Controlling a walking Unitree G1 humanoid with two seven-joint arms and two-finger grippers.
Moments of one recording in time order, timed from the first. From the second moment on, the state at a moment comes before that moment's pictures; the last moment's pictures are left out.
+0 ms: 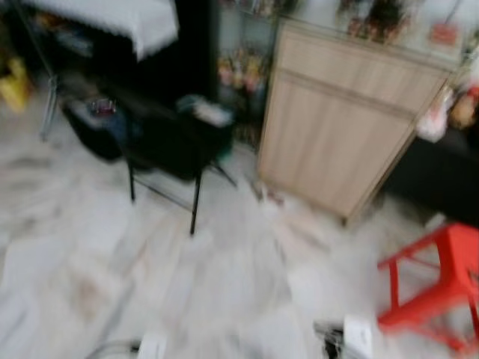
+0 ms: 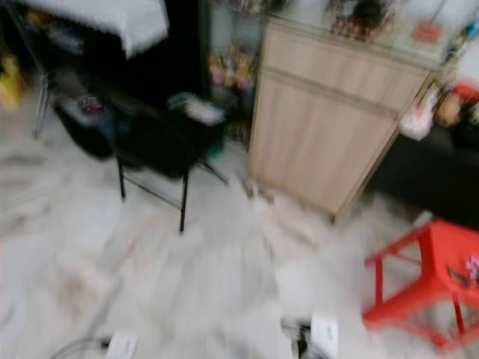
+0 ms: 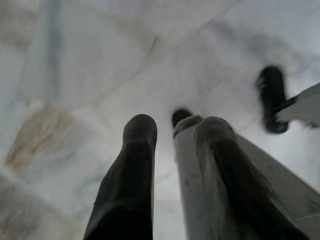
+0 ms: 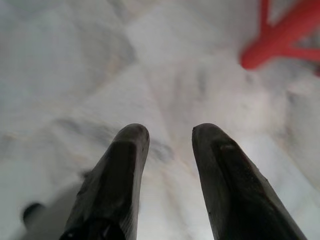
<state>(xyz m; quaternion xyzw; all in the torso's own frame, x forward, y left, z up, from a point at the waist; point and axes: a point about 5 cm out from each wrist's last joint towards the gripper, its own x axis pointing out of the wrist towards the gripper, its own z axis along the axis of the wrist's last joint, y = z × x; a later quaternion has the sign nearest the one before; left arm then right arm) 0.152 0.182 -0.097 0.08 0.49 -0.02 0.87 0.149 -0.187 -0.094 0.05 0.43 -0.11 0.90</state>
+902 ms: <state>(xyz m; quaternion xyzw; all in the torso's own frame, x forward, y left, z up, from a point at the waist) 0.143 0.224 -0.092 0.06 0.48 0.02 0.88 0.167 -0.174 -0.088 0.06 0.41 -0.10 0.91</state>
